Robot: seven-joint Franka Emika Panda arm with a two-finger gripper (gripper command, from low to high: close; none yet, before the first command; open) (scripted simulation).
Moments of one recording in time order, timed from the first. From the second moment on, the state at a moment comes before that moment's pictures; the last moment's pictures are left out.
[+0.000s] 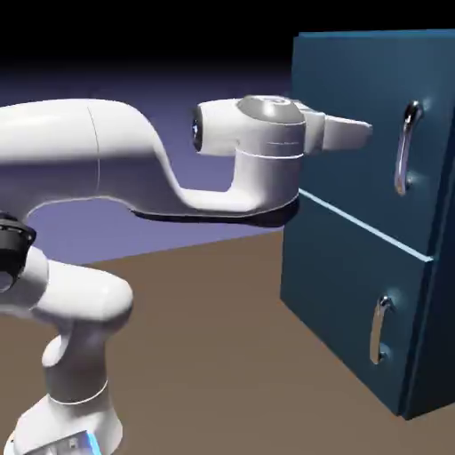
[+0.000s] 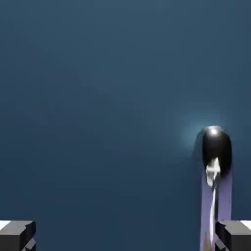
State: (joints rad) arm 0.88 -0.88 -0.98 -2.22 -2.34 3.04 2.42
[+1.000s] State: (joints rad) arm 0.72 -0.91 -0.87 -2.38 -2.50 2.79 2.65
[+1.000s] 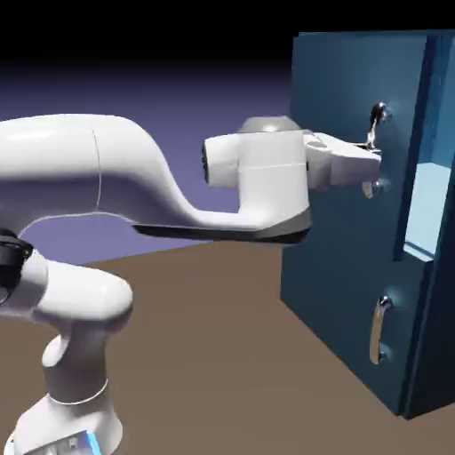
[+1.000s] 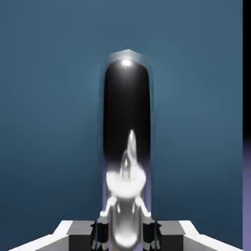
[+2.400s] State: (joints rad) arm 0.26 -1.28 0.64 -2.74 -0.96 1.71 2.32
